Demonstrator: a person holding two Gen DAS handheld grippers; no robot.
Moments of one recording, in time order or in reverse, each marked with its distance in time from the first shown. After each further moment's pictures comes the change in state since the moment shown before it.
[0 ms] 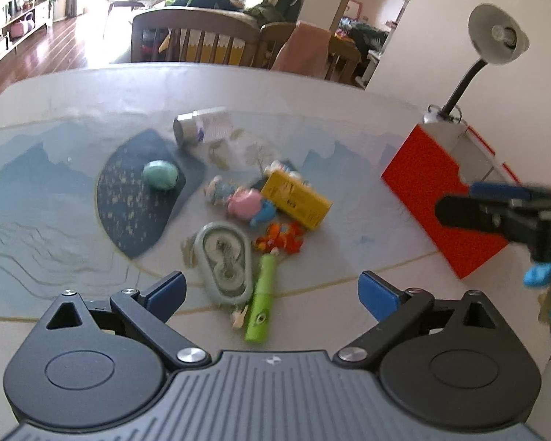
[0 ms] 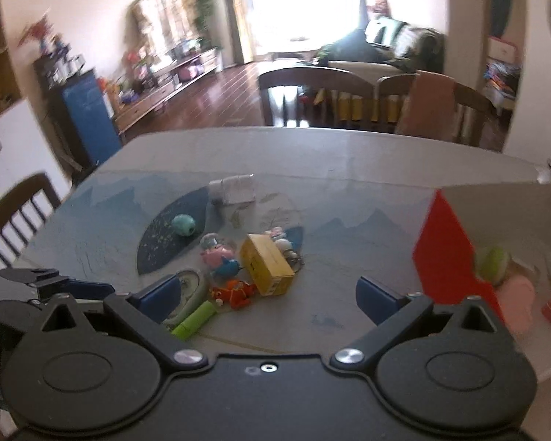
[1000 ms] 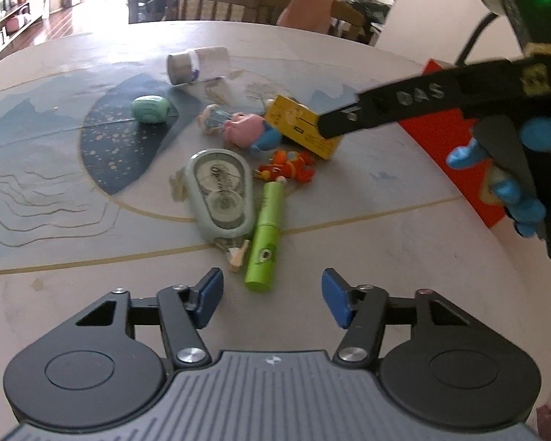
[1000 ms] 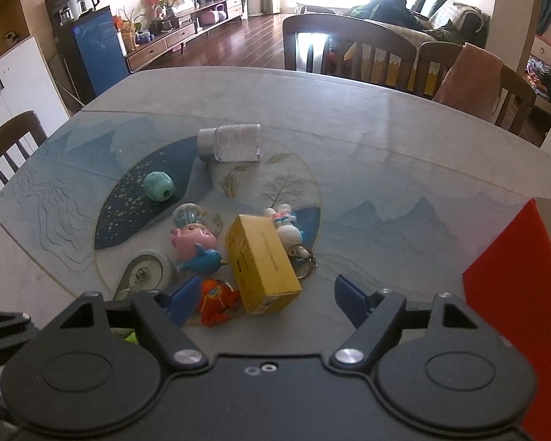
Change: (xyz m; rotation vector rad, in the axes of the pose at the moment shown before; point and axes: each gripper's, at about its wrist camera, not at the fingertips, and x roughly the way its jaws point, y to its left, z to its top) left arm 0.038 -0.009 -0.042 0.041 0.072 0.023; right arm 0.102 -0.008 0.017 -0.105 0.166 0.035
